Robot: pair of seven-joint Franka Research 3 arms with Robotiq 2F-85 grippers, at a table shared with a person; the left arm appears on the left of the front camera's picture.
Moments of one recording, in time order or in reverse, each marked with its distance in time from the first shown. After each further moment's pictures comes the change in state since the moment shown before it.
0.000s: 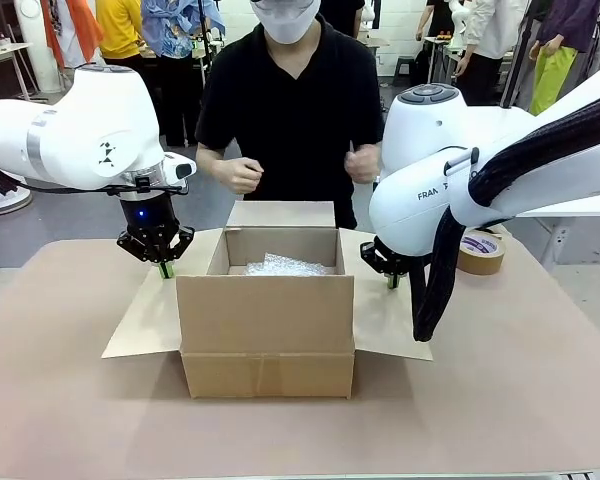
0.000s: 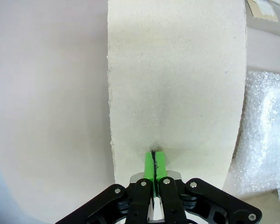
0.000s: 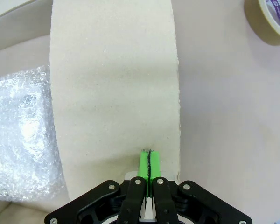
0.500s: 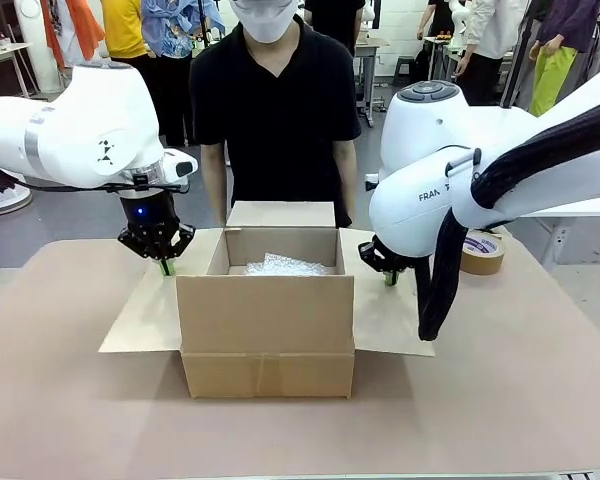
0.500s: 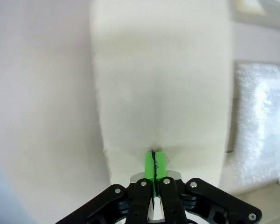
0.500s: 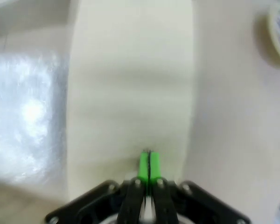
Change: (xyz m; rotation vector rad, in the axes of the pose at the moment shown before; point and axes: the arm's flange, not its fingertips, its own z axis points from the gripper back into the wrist) left arm -0.004 -0.003 0.016 -0.020 -0.037 -0.113; right arm -0.003 0.003 0.014 0.006 -0.041 0.230
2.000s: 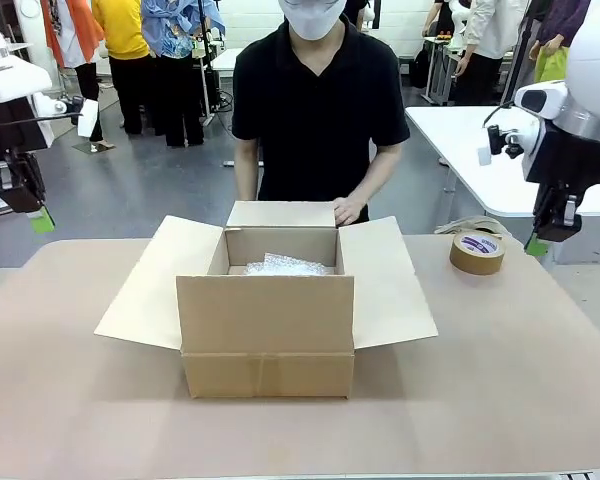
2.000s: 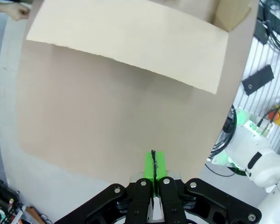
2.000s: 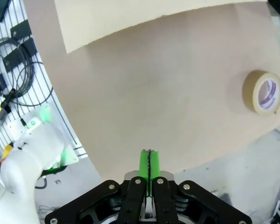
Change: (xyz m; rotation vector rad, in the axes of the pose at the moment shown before) left arm -0.073 0.120 0.151 -0.104 0.082 -1.155; right arm -0.065 -0.173 0.134 0.141 0.115 1.067
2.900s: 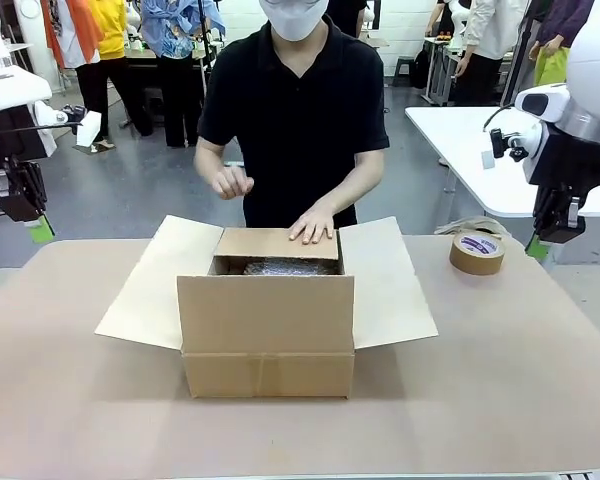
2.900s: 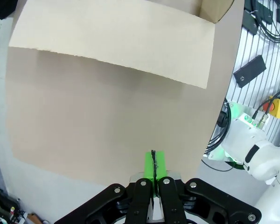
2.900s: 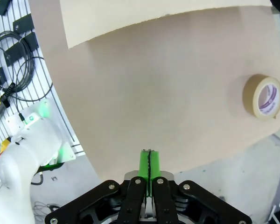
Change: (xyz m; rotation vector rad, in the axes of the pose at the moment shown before) left arm 0.000 -0.002 -0.007 -0.039 0.011 -0.043; right arm -0.002 -0.003 -0.002 0.006 -0.002 0.033
